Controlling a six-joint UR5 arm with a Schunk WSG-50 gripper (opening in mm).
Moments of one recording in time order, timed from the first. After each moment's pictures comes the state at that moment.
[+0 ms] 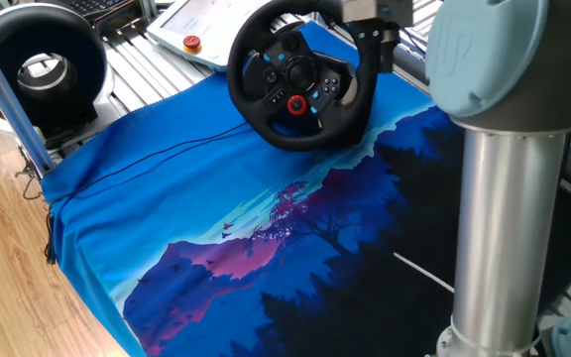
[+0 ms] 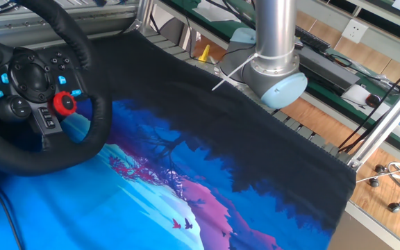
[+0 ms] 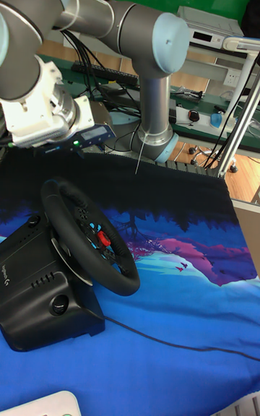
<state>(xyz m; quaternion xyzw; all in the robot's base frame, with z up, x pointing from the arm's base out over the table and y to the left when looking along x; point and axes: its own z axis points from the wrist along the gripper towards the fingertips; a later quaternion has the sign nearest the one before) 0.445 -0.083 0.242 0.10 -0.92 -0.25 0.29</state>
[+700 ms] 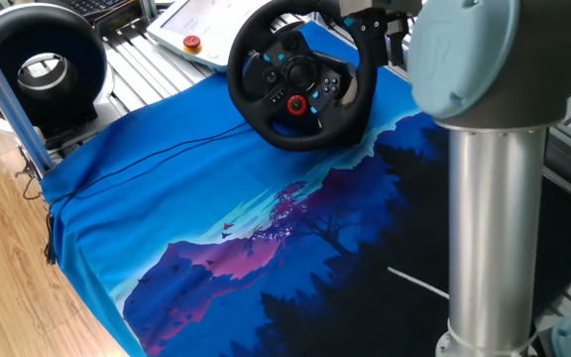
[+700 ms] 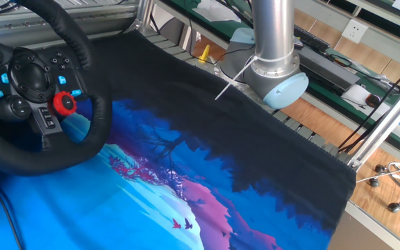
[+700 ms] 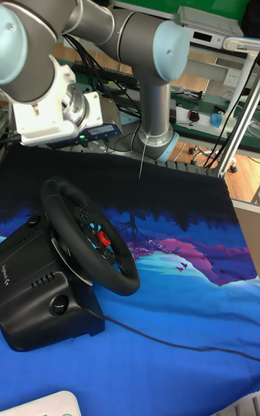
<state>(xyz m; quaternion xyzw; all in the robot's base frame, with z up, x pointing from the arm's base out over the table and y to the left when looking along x) 0.435 -0.081 0.264 0.07 -0.91 -0.21 0.35</state>
